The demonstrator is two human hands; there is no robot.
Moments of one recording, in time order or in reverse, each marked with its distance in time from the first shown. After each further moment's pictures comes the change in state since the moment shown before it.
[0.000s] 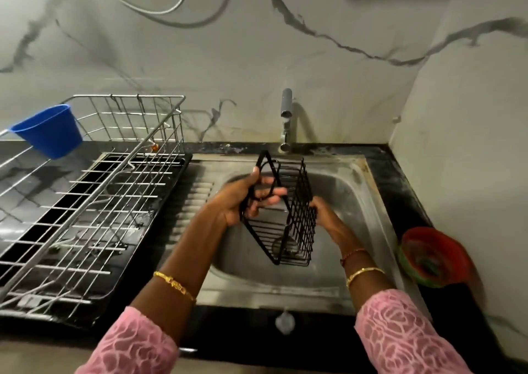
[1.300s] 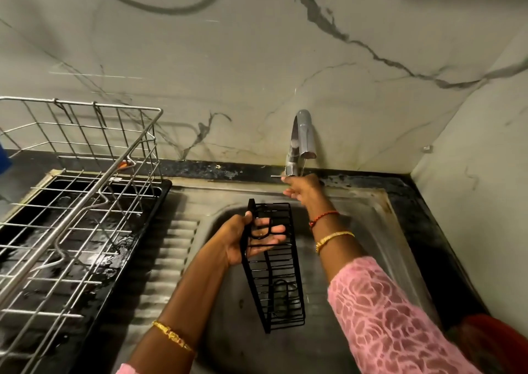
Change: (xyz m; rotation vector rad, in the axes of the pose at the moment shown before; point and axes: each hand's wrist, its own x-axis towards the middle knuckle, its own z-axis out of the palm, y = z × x) left_hand 0.135 0.021 -0.051 -0.280 0.046 -0.300; right_hand 0.207 -0.109 0.046 0.251 0.209 0.222
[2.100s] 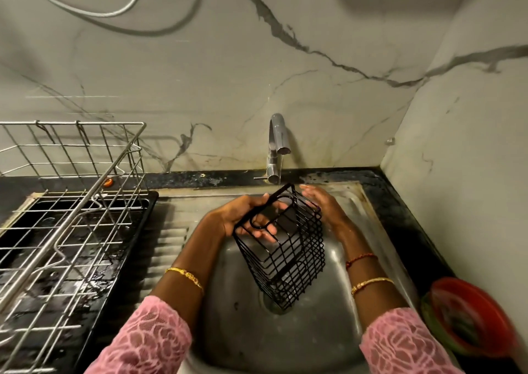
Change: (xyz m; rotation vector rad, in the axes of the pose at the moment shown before) left_hand -0.006 0.024 0.024 0.658 -0.317 0.087; right_hand -0.083 0.043 -0.098 -0.167 -0.153 -0.351
